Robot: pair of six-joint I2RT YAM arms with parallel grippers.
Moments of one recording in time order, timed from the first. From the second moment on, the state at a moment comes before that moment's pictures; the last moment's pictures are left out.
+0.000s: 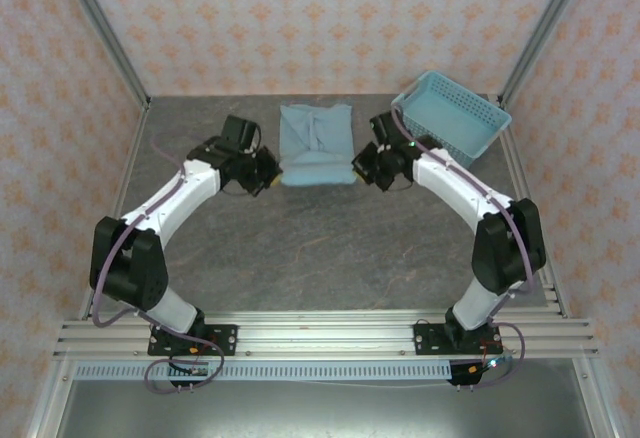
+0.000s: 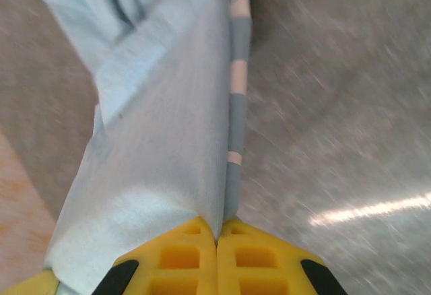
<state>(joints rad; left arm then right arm) -0.29 1.54 1.16 -0.63 0.31 -1.09 0.47 1.65 1.30 -0.69 -0.23 1.14</state>
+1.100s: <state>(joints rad) -0.59 0.92 0.92 -0.90 0.24 -1.24 0.69 1.15 1.07 -0.99 -0.35 1.22</state>
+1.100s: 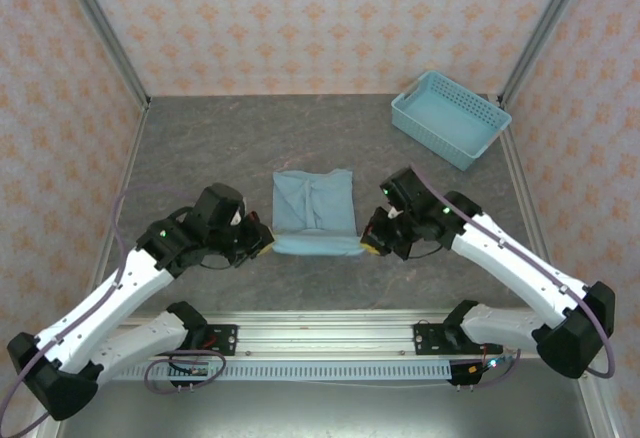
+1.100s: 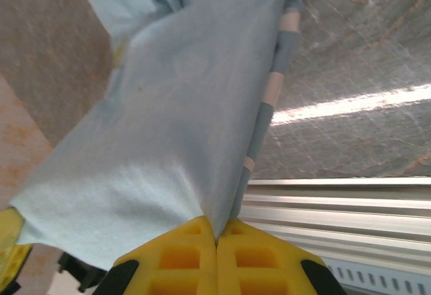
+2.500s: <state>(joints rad) -0.26 1.63 1.37 -0.79 0.07 -1.07 0.36 2.00 1.72 -0.85 -0.23 1.02</state>
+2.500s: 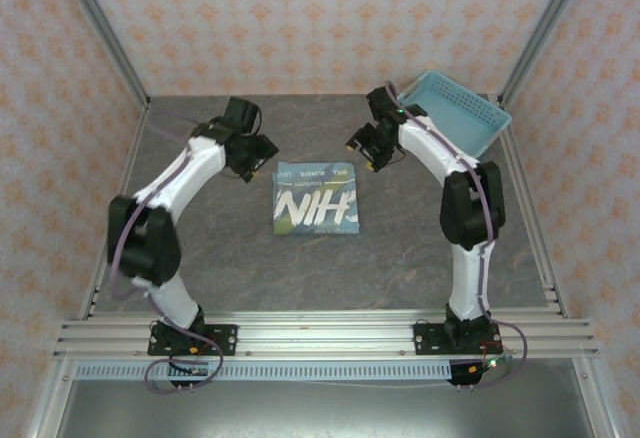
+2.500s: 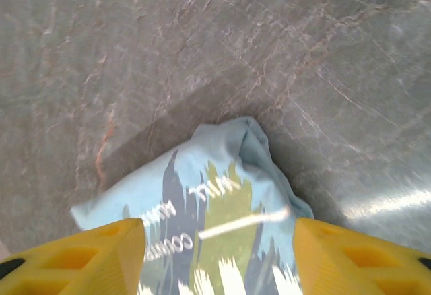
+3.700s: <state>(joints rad) -0.82 1.67 0.75 0.05 -0.23 -2.06 0.40 1.33 0.85 -0.44 -0.36 1.14</state>
